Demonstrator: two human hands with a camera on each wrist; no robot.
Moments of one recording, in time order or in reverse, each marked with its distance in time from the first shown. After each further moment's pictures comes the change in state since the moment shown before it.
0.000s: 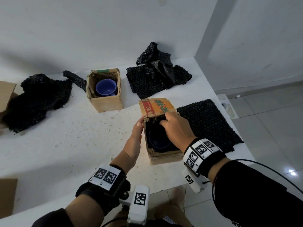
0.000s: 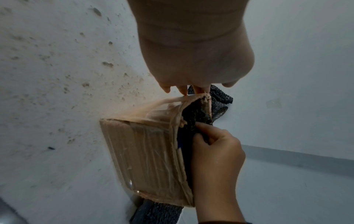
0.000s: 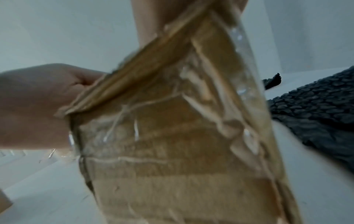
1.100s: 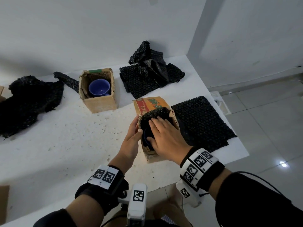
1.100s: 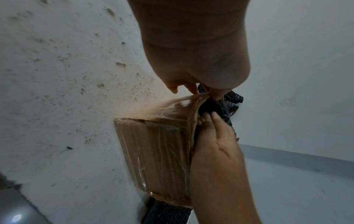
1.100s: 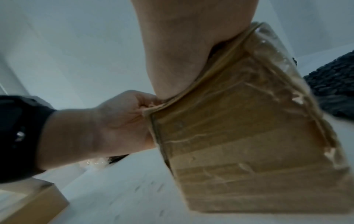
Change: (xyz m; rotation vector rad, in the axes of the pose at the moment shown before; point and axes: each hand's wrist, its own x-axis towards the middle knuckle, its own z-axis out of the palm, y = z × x) left_hand -0.007 -0.001 0.000 -0.013 0.010 0.007; right_hand -0.034 -0.021 0.011 -0.106 -0.174 -0.085
